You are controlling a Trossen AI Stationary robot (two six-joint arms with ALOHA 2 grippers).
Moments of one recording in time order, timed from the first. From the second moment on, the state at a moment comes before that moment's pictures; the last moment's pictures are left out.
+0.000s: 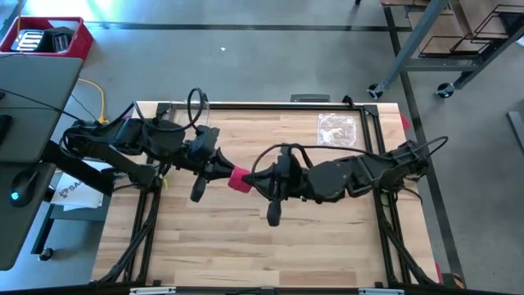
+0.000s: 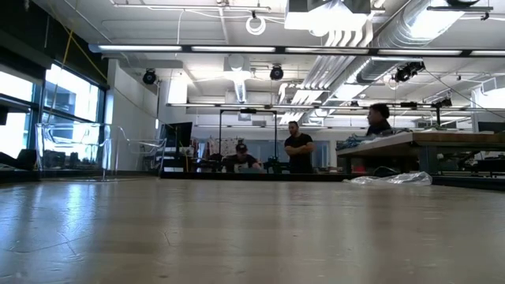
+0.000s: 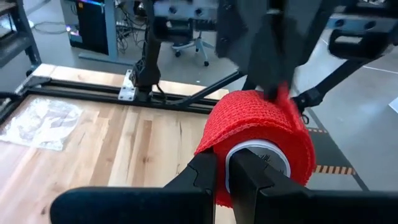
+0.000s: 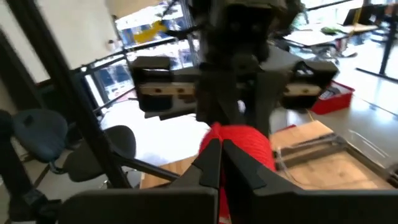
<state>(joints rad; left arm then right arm) -0.26 1.31 1.68 -0.71 -0.10 -0.26 0.41 1.79 2.08 -0.44 0.57 0.29</state>
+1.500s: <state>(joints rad) -0.28 1.33 1.68 -0.57 -0.22 -0.16 0.52 1.80 2.08 -0.78 0.55 0.65</state>
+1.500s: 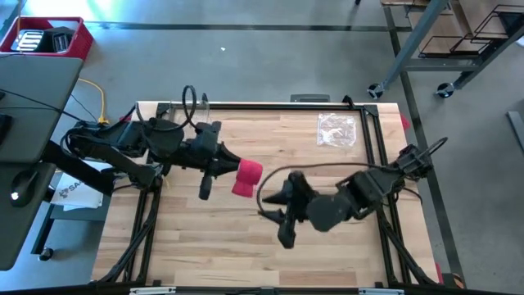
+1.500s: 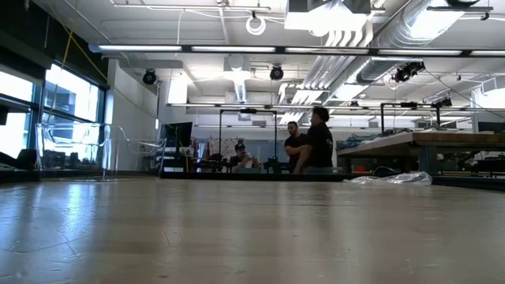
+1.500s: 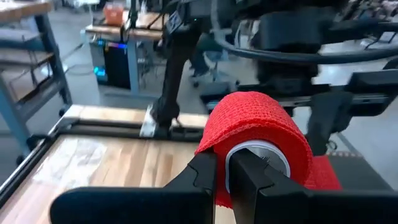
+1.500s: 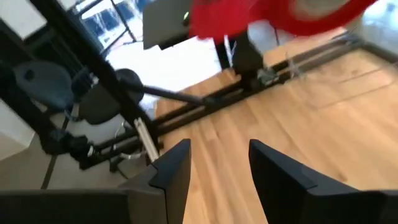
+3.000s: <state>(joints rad) -0.17 1.32 1.68 -0.42 -0.11 -0.63 0.47 1.79 2.08 -0.36 0.74 -0.79</state>
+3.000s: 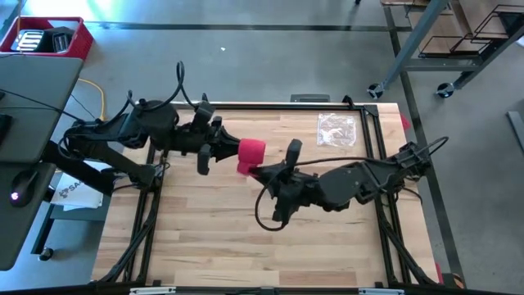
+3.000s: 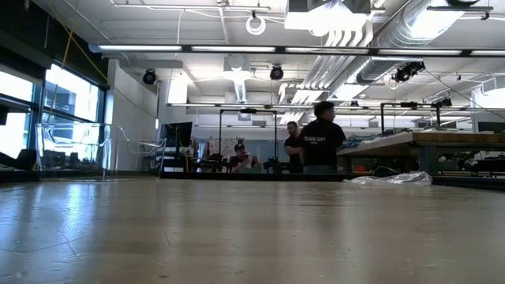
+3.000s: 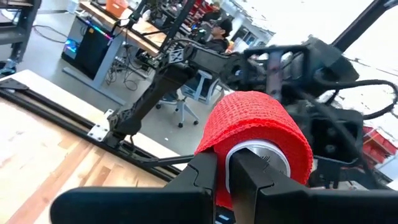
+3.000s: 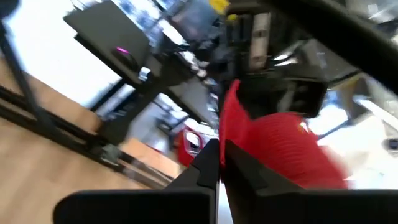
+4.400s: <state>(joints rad) -0.23 1.34 1.68 -0.56 -0.12 -0.36 0.42 1.79 2.08 -0.43 0.30 -0.10</state>
